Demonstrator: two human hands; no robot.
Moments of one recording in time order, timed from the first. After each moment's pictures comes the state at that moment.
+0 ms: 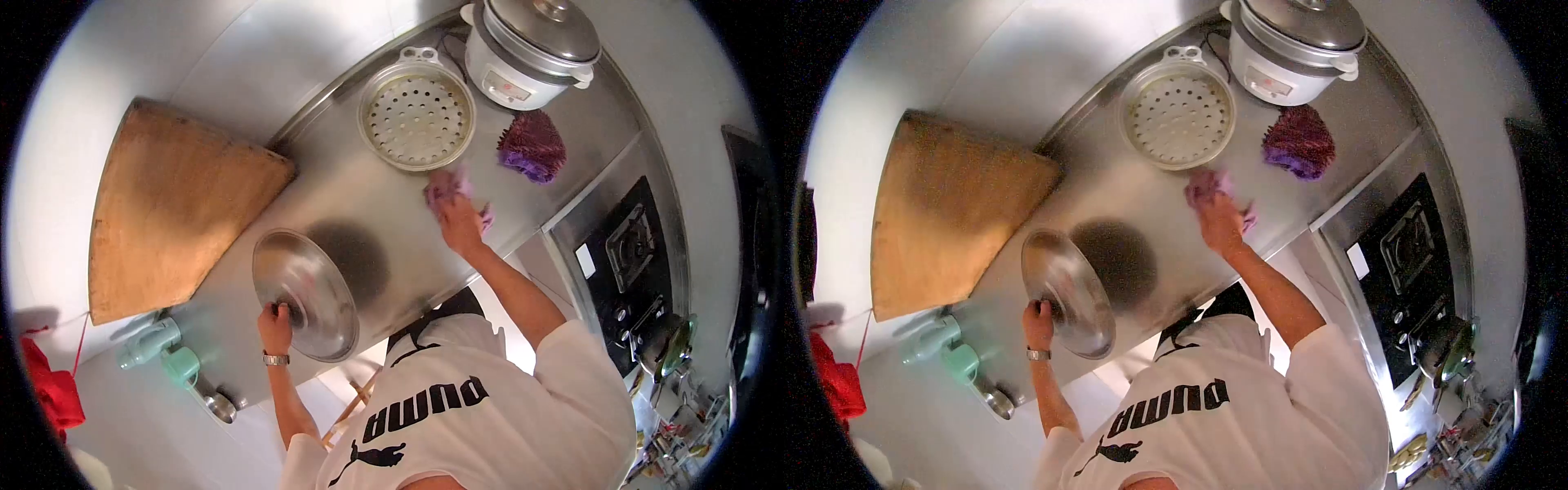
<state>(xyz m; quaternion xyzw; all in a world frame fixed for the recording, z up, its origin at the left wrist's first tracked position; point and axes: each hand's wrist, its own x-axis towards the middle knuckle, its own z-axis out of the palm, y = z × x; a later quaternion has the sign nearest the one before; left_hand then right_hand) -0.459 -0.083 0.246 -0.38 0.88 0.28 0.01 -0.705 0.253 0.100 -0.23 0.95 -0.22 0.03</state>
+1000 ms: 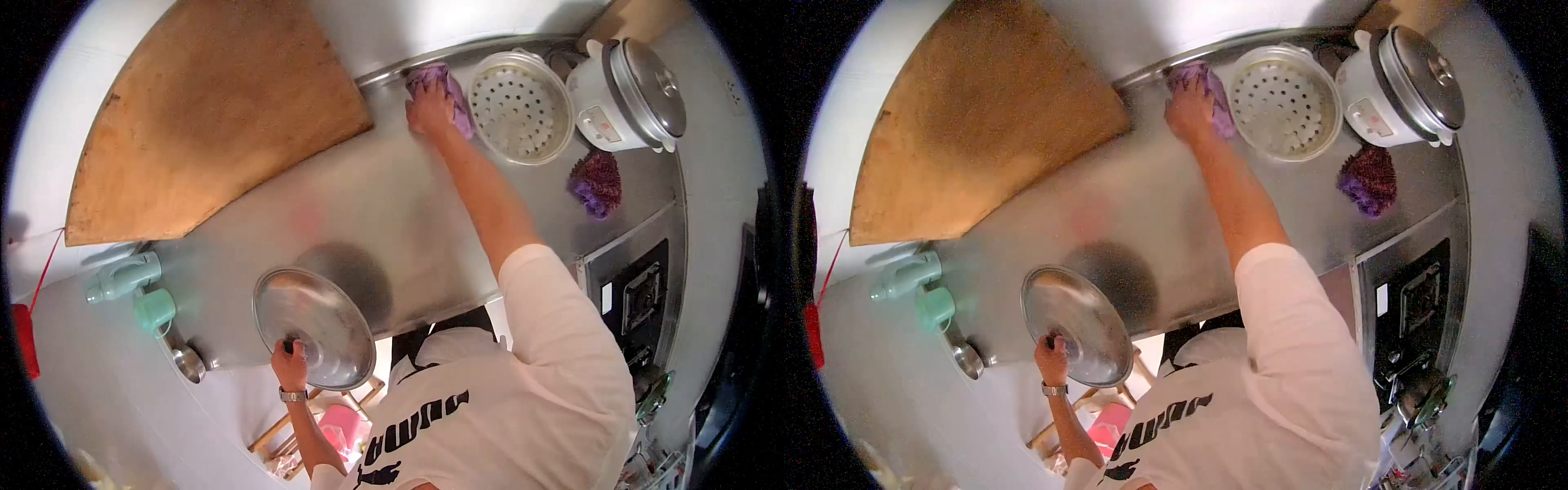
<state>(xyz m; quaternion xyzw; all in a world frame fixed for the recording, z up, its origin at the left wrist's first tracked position) -0.291 -0.079 0.226 -0.56 0.77 0.31 -0.04 -0.835 -0.036 0.093 -0.27 0.95 -0.13 0.00</state>
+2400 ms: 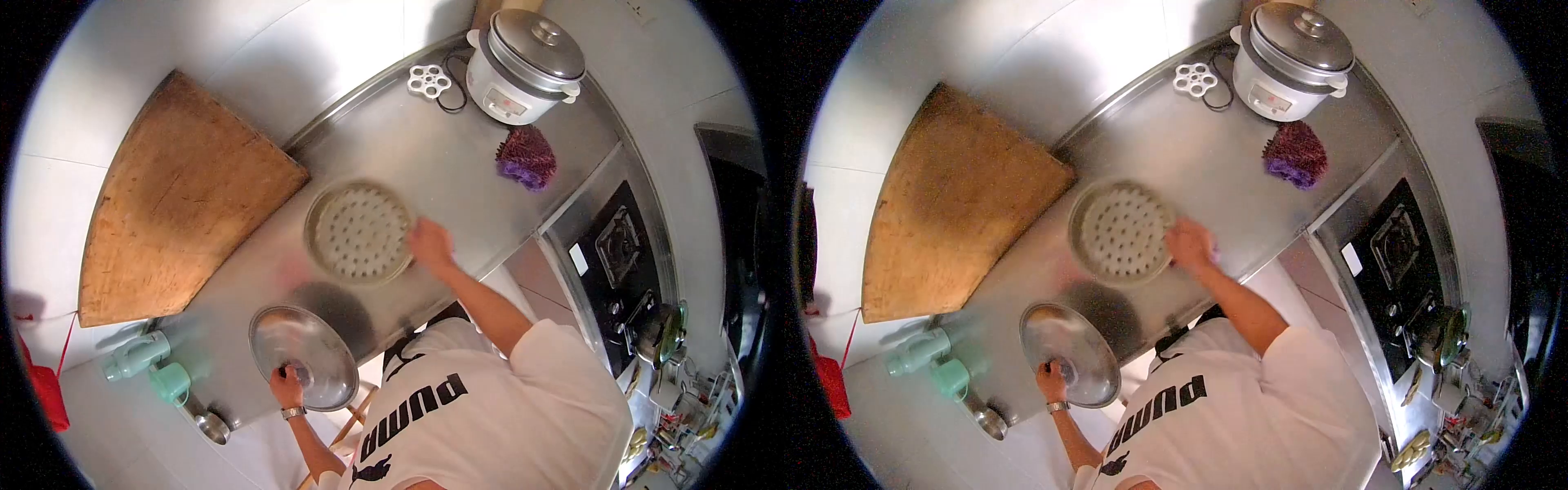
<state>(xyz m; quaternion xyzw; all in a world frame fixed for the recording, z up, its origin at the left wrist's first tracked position) -0.295 -0.095 0.206 -0.54 0.78 0.31 0.00 -0.661 0.168 0.145 -0.08 0.94 -0.29 0.18</state>
